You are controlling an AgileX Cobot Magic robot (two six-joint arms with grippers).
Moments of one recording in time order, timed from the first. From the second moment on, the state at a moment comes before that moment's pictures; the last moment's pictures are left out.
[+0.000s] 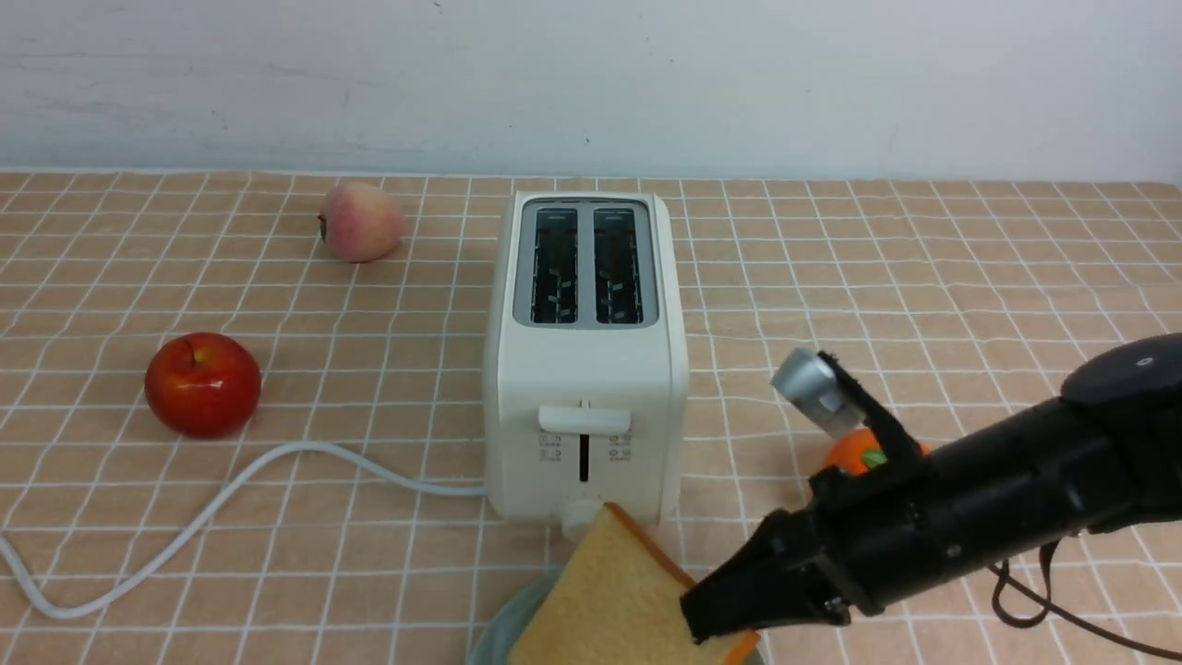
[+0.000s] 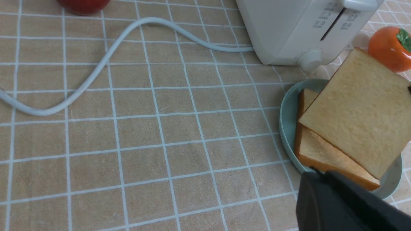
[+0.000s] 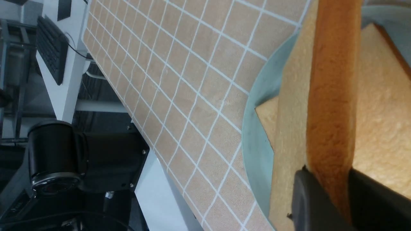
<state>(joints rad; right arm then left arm) 0.30 1.67 -0.85 1.29 0.98 -0.99 -0.40 0.20 -0.49 -0.04 0.90 -0.38</state>
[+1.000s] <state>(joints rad) 0.25 1.32 -1.28 0.23 1.22 -0.17 -0.40 0.20 -0.45 -0.02 0.74 -0.38</state>
